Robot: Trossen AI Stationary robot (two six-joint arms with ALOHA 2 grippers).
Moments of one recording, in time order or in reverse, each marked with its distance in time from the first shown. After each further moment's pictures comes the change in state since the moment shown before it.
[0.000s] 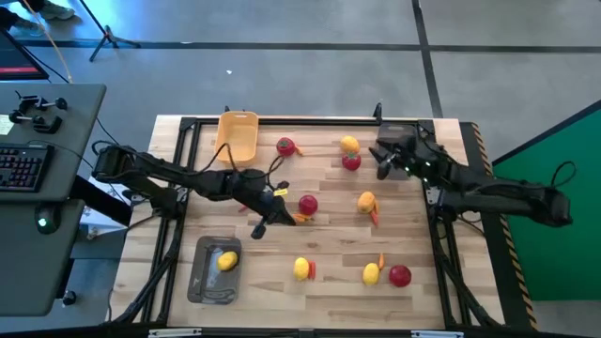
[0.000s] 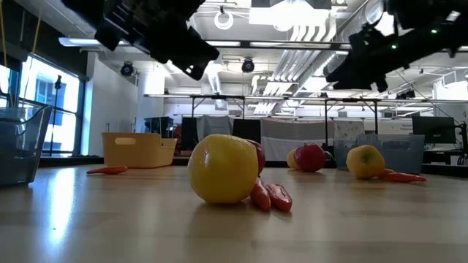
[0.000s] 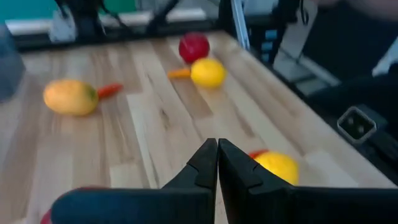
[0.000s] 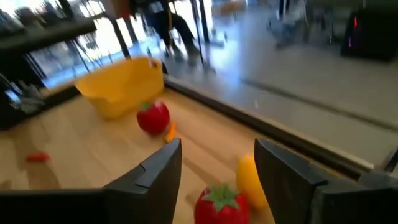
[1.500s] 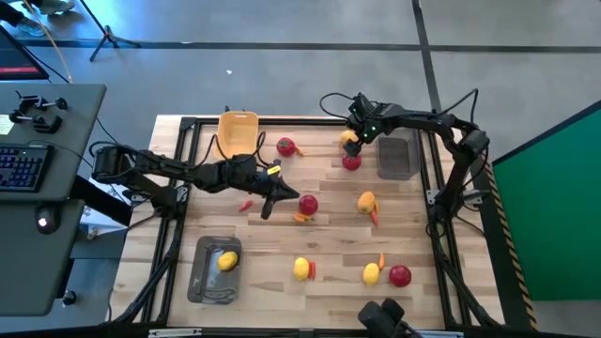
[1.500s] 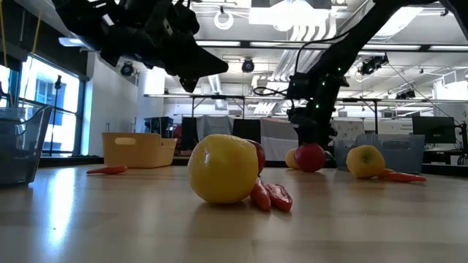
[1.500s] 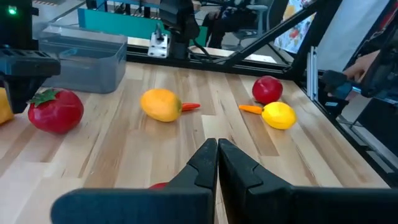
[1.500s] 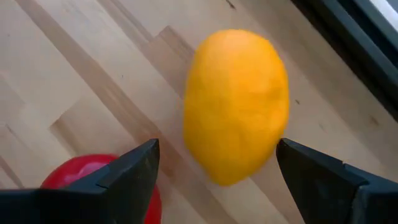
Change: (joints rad) left arm 0.149 -0.015 -0.084 0.187 -0.109 -0.183; right arm -0.379 1.081 0.745 -0.597 -0.362 -0.295
